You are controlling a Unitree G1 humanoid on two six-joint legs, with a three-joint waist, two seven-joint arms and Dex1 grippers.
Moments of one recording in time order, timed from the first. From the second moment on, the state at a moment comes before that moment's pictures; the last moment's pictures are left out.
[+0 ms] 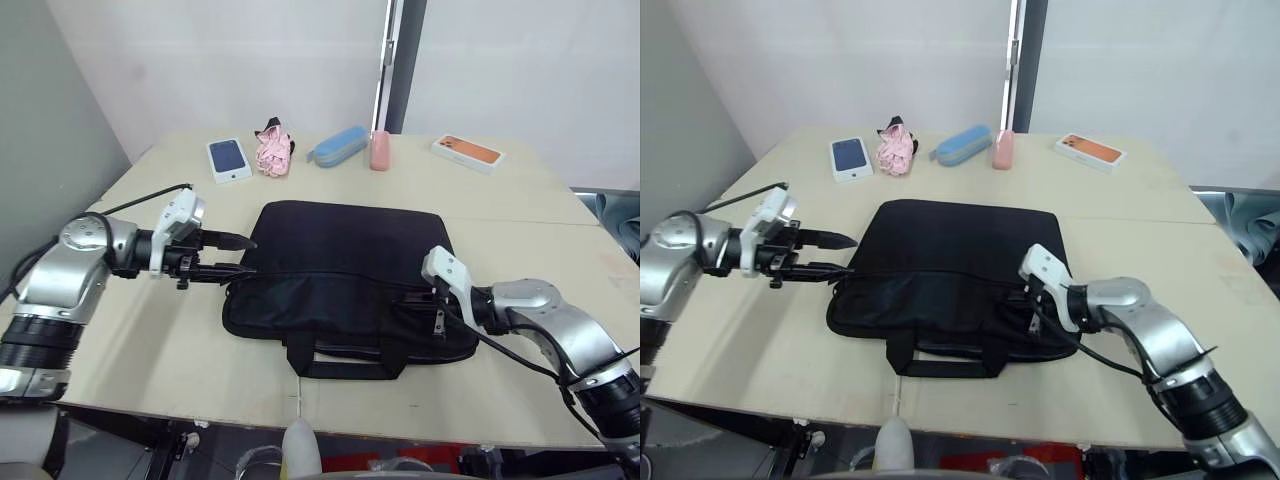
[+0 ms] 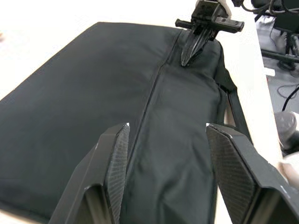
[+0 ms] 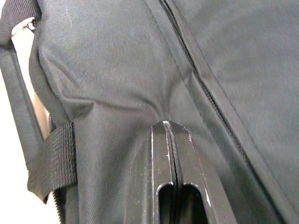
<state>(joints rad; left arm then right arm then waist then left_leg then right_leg) -0.50 0.86 0.02 0.11 -0.51 0.34 -1.48 -0.24 -0.73 0.14 -0.27 0.37 0.68 0.95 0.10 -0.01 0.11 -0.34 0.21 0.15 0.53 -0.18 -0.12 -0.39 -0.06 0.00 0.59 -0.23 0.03</state>
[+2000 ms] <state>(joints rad) -0.70 0.55 -0.17 0.72 -0.30 -0.17 -1.57 0.13 -1.03 -0.73 -0.86 1.19 1.02 0.80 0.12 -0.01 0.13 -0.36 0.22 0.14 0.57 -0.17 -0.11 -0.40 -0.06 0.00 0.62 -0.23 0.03</state>
